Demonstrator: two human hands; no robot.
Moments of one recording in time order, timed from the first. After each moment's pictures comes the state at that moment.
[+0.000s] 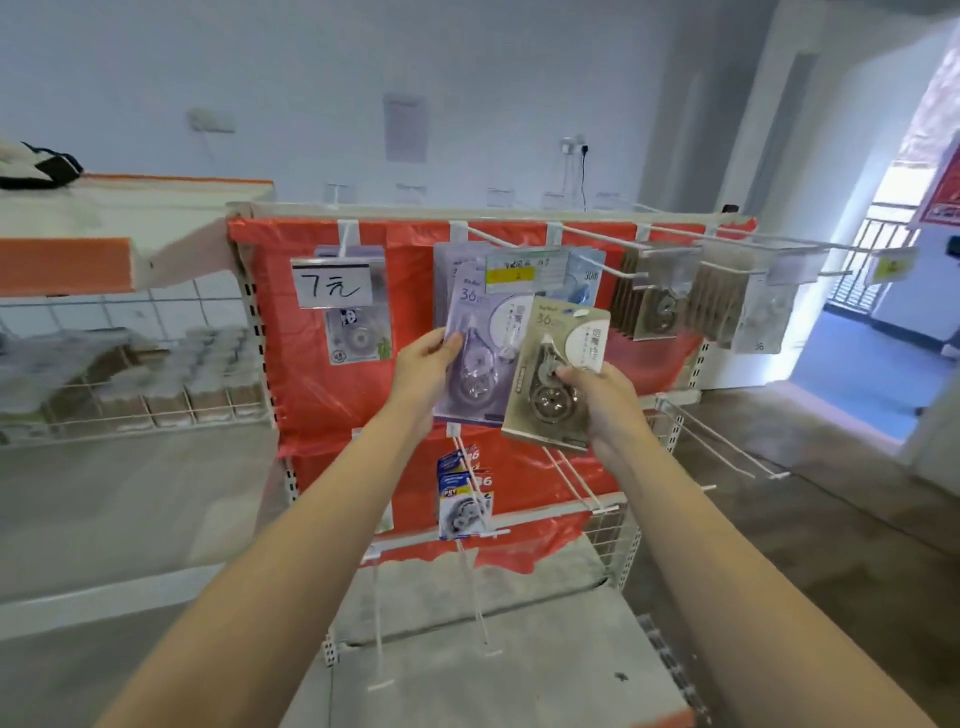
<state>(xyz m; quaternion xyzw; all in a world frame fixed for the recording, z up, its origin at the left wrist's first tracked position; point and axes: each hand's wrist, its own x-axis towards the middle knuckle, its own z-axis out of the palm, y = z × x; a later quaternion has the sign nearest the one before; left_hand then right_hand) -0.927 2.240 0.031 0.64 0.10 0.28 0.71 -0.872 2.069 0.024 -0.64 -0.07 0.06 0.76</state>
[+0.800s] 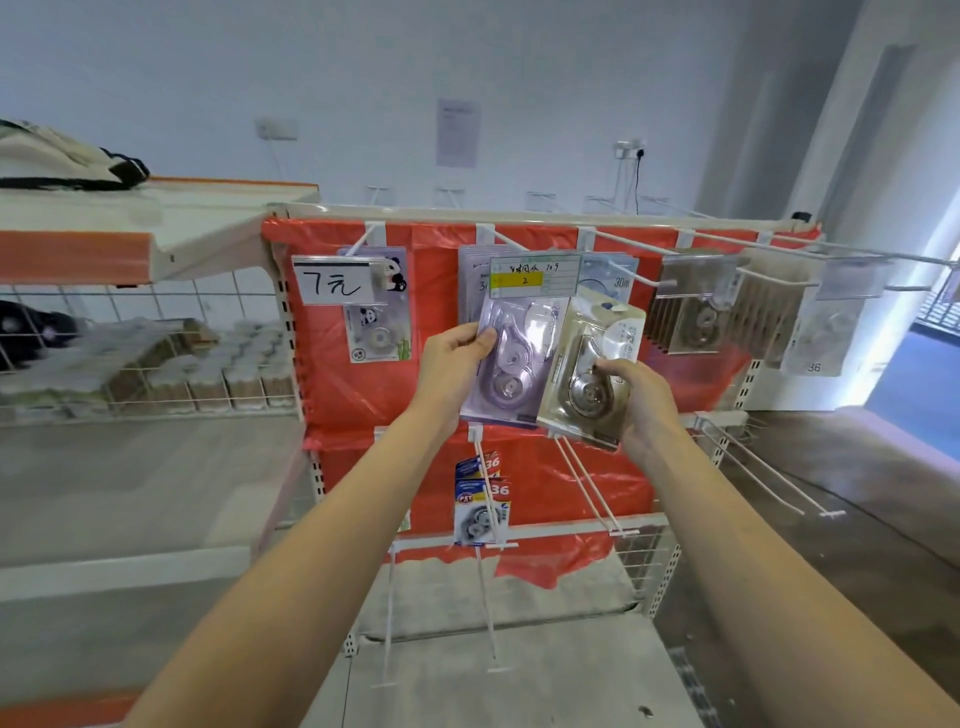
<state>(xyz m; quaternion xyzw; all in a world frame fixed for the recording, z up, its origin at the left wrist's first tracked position) -0.917 2.218 0.041 0.66 0.11 0.33 0.67 -0.831 2.055 0.027 -0.58 -0.07 0.12 0.80</state>
